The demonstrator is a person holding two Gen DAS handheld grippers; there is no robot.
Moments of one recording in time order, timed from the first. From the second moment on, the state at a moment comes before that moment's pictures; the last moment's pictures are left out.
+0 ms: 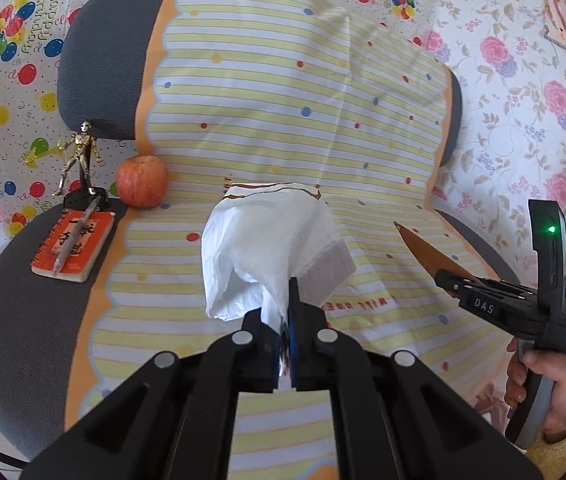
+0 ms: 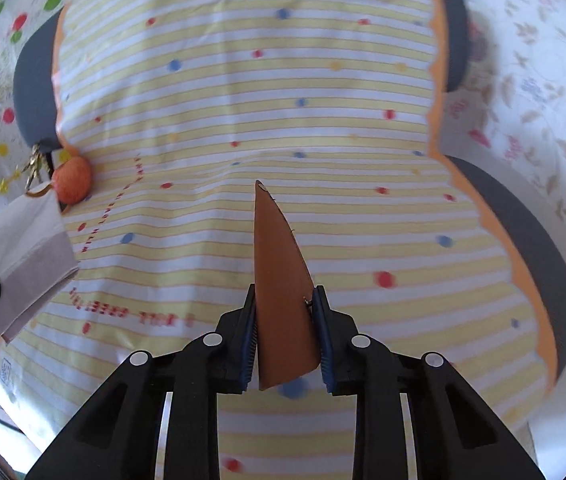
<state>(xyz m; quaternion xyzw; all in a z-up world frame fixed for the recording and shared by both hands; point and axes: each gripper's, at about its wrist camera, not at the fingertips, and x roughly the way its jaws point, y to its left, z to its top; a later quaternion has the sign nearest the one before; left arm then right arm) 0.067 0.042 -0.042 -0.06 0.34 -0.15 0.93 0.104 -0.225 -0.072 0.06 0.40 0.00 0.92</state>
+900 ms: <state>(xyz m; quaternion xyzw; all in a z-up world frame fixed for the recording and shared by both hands) -0.107 -0.210 -0.068 0.09 0.36 -0.45 0.81 -0.179 -0.378 -0.047 0.16 0.30 -0.12 0.93</state>
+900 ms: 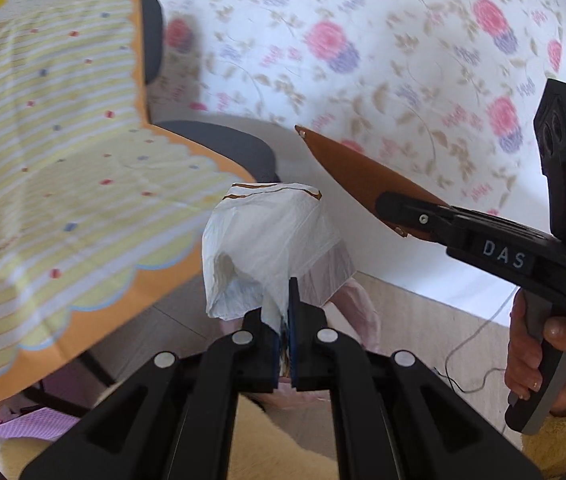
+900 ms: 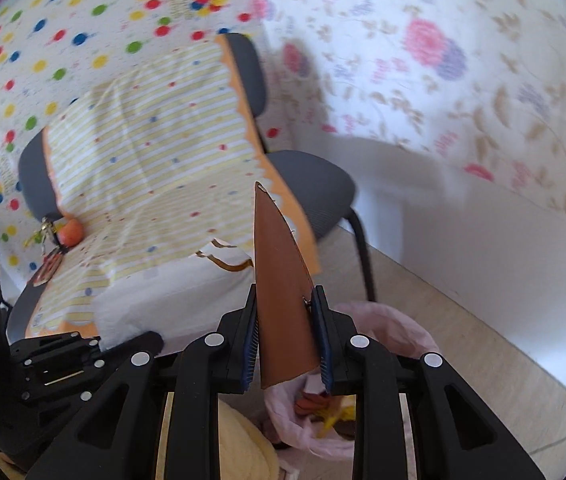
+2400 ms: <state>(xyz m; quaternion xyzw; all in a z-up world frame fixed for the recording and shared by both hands) -0.078 -0.178 -0.067 0.07 0.35 -0.34 0.87 -0.179 -0.378 -0.071 0.12 0.35 -0.16 0.91</state>
